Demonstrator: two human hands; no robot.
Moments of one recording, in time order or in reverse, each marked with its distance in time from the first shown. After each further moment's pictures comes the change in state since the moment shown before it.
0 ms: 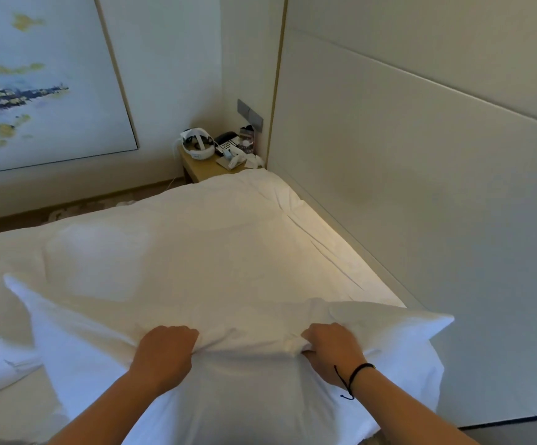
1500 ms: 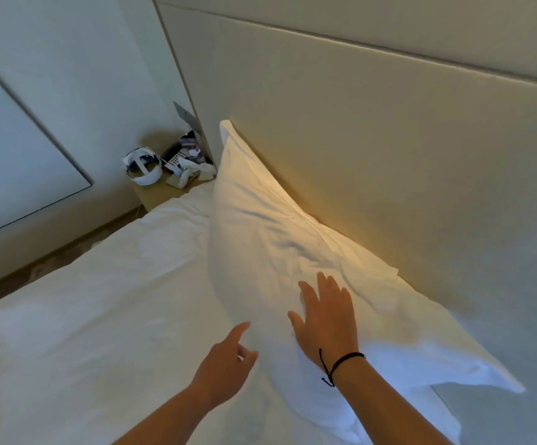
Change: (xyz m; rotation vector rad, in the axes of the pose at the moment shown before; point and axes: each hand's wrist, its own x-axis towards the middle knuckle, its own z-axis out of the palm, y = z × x) left_hand 0.283 0.276 -0.044 -0.739 -0.202 -0.113; right_hand 0.162 0.262 -0.062 0.240 0.305 0.289
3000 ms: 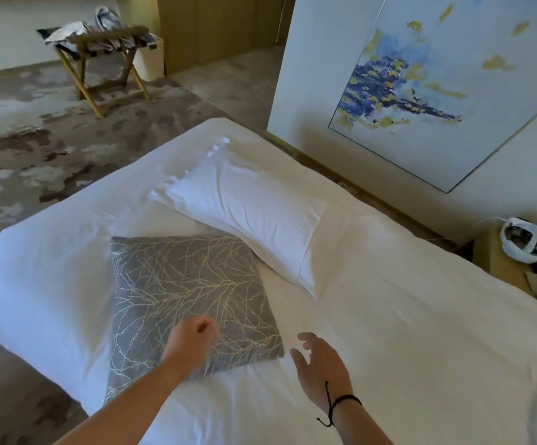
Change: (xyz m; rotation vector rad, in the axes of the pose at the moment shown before) left_hand -0.566 -0.631 -0.097 -0.796 0.948 -0.787; right_hand -0.411 -0.628 0.238 -0.099 -0.697 -0.780
